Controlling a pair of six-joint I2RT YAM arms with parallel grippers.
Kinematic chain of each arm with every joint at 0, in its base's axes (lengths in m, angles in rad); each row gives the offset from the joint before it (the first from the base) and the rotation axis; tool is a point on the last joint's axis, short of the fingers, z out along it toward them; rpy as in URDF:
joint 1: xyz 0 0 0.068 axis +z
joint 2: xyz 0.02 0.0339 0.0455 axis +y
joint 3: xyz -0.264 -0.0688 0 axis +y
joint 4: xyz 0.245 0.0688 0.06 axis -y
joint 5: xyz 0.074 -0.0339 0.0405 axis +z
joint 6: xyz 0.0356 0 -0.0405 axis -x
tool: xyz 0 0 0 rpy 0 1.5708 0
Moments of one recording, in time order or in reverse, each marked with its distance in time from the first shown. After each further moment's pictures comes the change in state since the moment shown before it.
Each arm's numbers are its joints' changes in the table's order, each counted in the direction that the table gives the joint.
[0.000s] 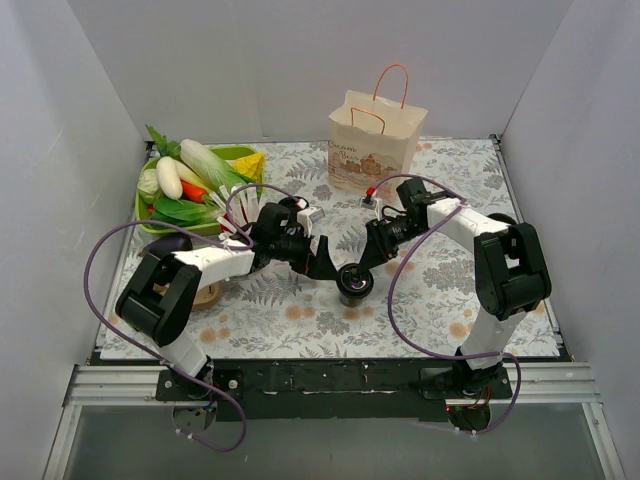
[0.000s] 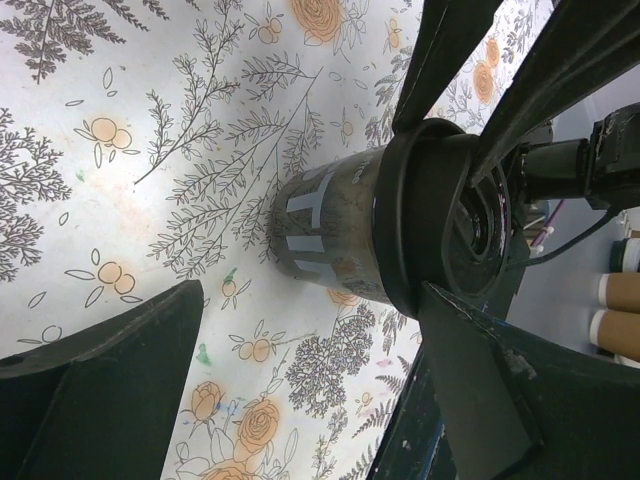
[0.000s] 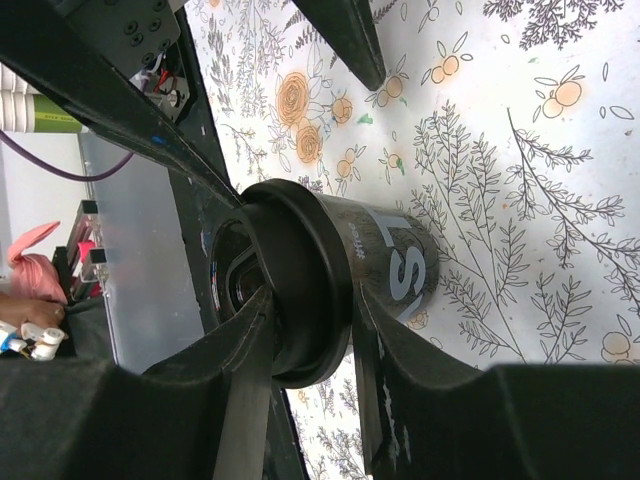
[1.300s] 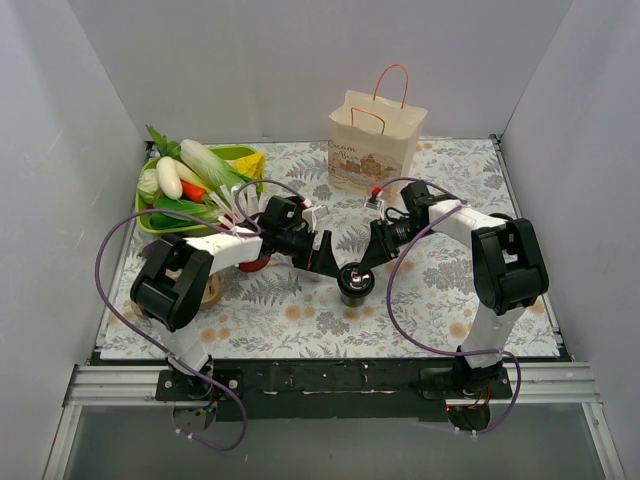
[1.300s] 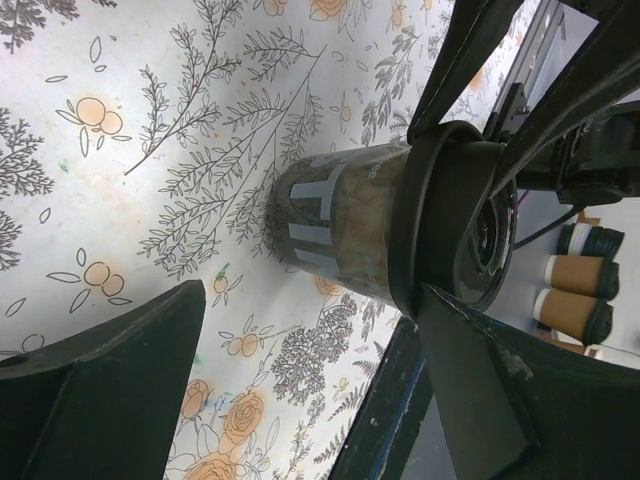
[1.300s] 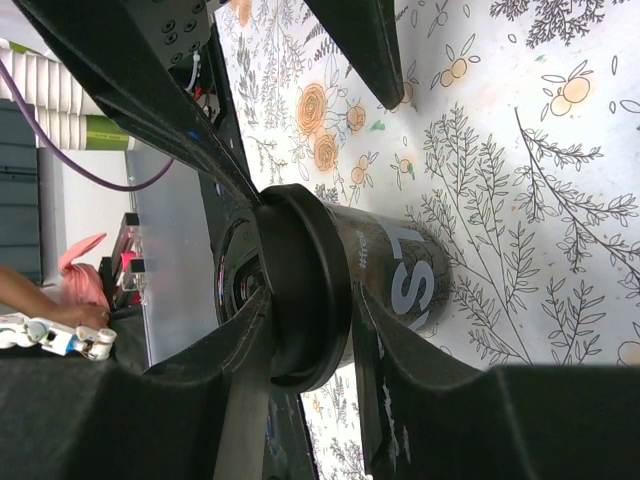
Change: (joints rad) left arm 0.015 0.119 -0.125 -0.148 -0.062 0.016; right arm -0.035 0.042 0.026 0.043 0.092 -0.030
